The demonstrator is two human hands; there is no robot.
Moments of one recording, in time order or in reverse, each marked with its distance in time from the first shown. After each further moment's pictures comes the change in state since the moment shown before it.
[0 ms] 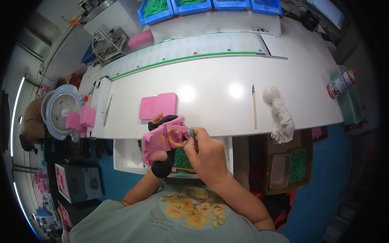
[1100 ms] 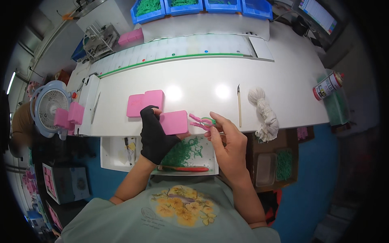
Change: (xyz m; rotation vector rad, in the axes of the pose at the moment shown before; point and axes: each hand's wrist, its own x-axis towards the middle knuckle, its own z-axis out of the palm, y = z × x) left_hand 0.026 0.005 0.014 1.012 0.019 0.218; right_hand -0.002 0.018 -0.066 0.208 0.057 0.154
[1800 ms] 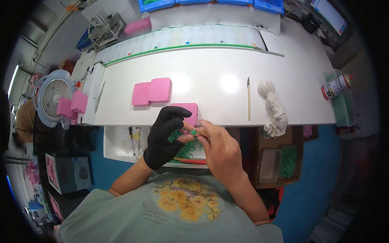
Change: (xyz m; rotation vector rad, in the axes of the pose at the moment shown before) left_hand -0.009 0.026 -0.025 -0.418 -0.271 0.176; right_hand -0.017 -0.006 0.019 -0.415 -0.128 -0.408
